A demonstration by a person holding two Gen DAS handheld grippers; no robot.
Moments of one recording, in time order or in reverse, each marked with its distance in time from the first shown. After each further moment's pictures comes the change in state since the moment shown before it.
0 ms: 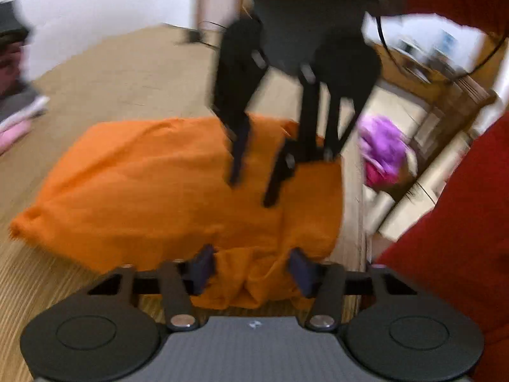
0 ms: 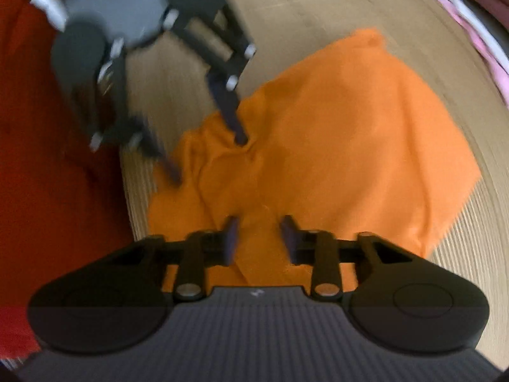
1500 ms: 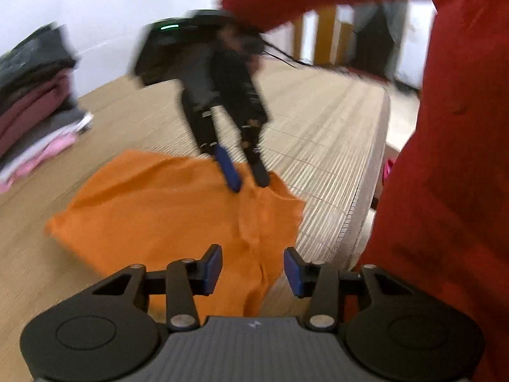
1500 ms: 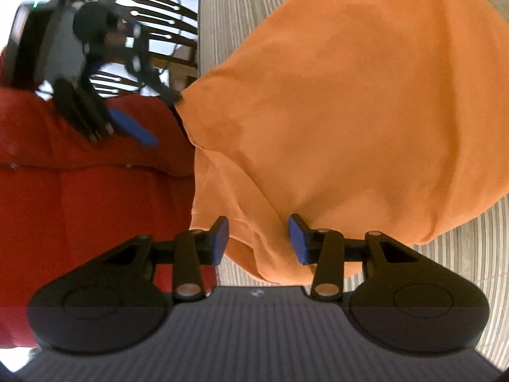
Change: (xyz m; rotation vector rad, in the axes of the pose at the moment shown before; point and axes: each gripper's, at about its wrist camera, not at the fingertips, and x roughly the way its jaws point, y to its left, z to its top) left arm -0.016 -0.083 0.038 -0.009 -0.054 0.209; right arm 0.009 -0.163 0.013 0.045 0.295 0.656
